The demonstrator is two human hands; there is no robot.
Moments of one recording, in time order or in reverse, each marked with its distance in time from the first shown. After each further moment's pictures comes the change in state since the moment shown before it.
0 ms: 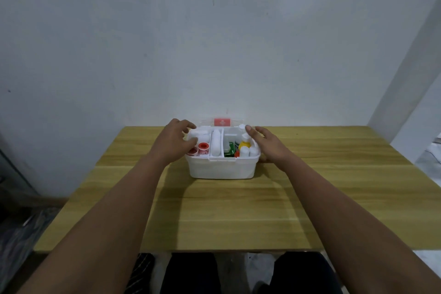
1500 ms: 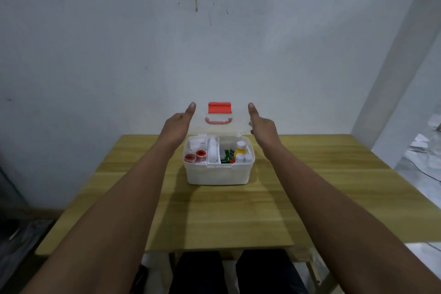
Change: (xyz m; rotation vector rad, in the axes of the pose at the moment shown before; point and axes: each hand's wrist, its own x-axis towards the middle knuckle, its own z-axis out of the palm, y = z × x) left_hand 0.002 0.063 -0.034 -0.544 0.010 -0.343; right_hand -0.027 -0.073 0.006 0.126 0.331 -0.082
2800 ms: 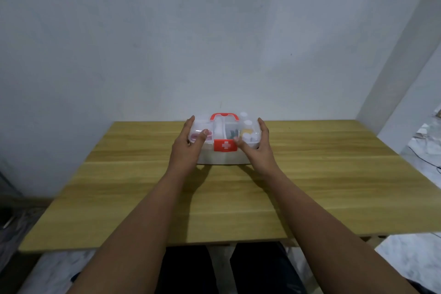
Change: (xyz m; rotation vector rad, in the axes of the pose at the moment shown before) left_hand -0.009 -0.099 0.061 -0.158 0.019 0.196; right_hand -0.019 0.112 0.020 0.172 -0.152 -0.154
